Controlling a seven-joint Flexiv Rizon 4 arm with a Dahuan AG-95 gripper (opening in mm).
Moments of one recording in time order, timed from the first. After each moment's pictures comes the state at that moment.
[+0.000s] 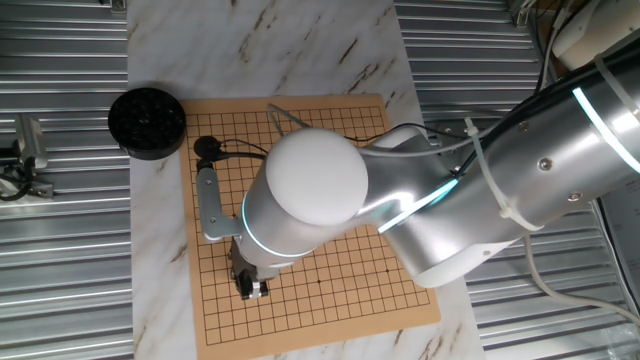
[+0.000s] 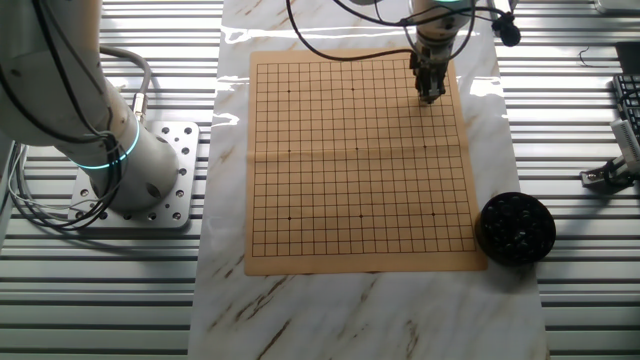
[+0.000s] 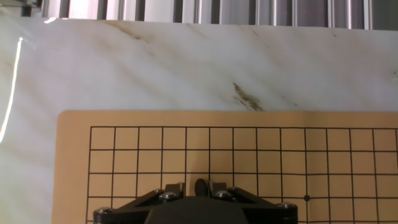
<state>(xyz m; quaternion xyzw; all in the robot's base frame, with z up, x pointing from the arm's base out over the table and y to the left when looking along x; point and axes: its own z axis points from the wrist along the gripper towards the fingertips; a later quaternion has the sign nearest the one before) 0.567 0.167 0.022 -0.03 1.00 0.01 0.05</state>
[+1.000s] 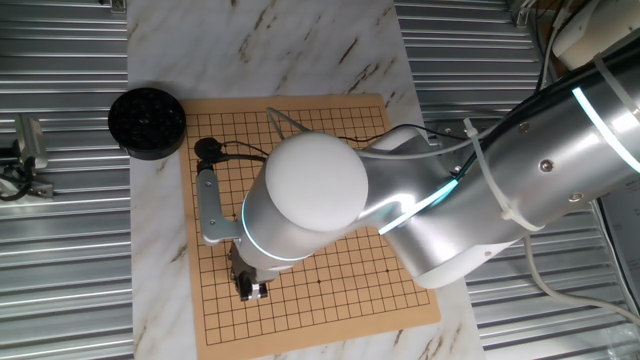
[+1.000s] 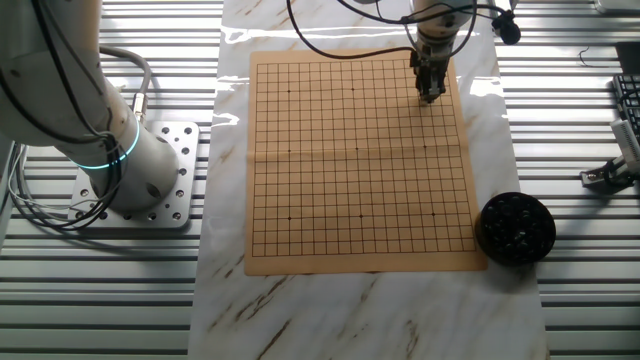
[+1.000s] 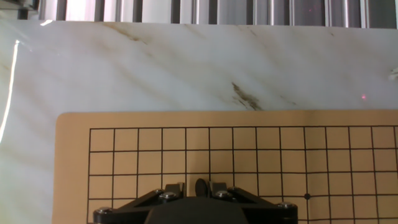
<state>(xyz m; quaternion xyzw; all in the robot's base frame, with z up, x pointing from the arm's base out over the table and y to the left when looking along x) 0.568 0.168 0.022 -0.02 1.00 0.00 0.05</state>
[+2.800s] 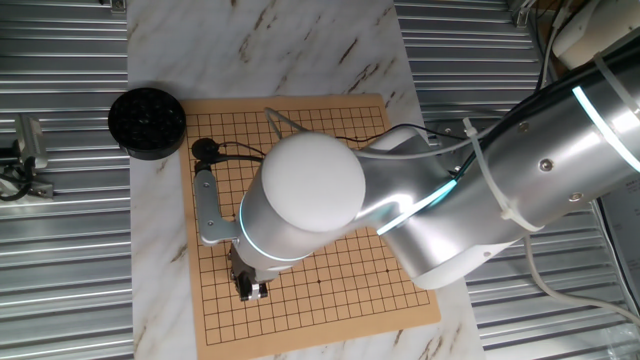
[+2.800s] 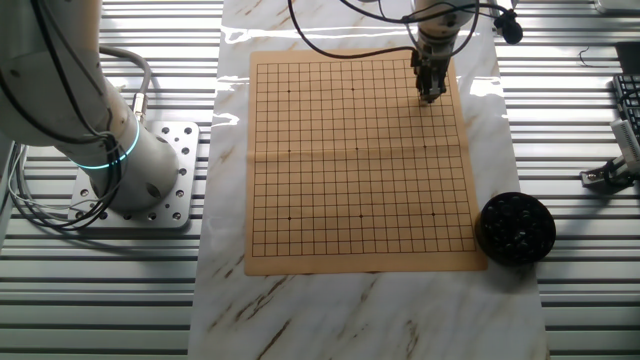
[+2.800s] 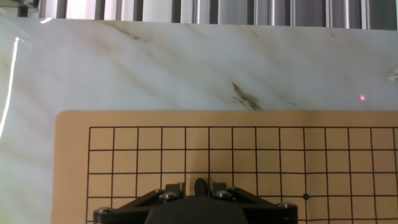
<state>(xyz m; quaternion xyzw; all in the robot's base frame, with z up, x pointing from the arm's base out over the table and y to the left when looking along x) 0.568 0.168 0.023 -0.02 1.00 0.00 0.05</state>
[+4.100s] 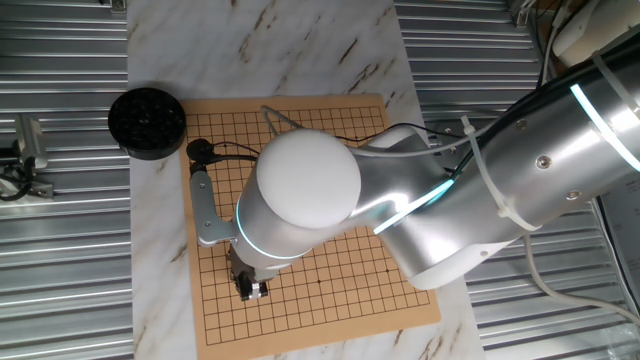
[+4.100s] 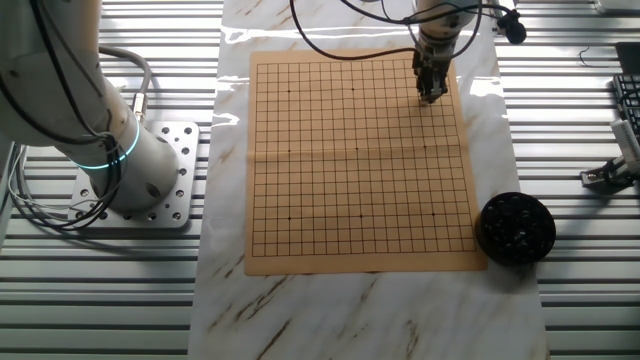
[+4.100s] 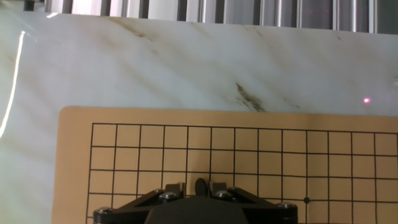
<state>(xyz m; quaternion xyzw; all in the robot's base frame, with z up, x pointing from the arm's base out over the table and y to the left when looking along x) 0.568 0.168 0.023 -0.04 1.00 0.00 0.04</state>
